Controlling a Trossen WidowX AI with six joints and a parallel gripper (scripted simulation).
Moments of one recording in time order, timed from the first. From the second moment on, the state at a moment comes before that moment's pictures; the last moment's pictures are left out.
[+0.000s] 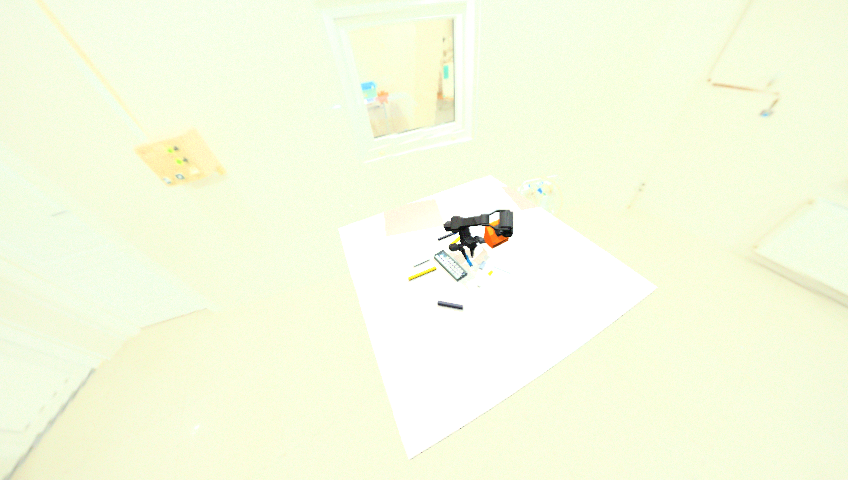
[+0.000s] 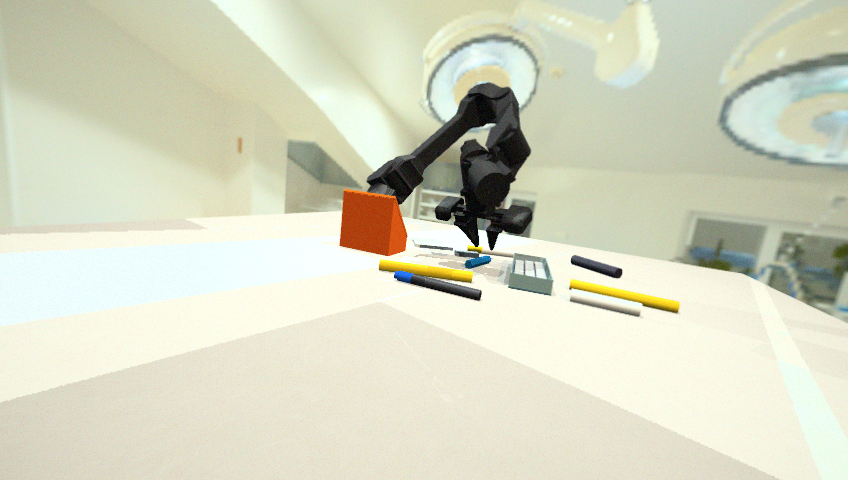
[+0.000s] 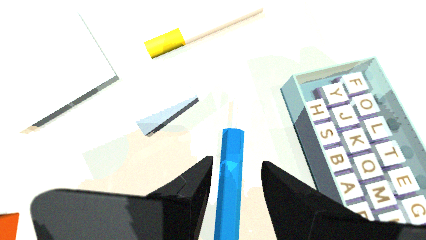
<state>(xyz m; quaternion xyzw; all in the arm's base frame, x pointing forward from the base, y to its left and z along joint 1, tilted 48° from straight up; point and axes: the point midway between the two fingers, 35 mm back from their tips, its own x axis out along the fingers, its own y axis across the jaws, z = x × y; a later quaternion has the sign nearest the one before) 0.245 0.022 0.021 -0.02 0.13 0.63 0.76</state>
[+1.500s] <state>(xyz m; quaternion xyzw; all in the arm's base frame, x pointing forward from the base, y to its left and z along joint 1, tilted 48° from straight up) 0.246 0.044 0.002 -0.02 0.13 0.63 0.76</state>
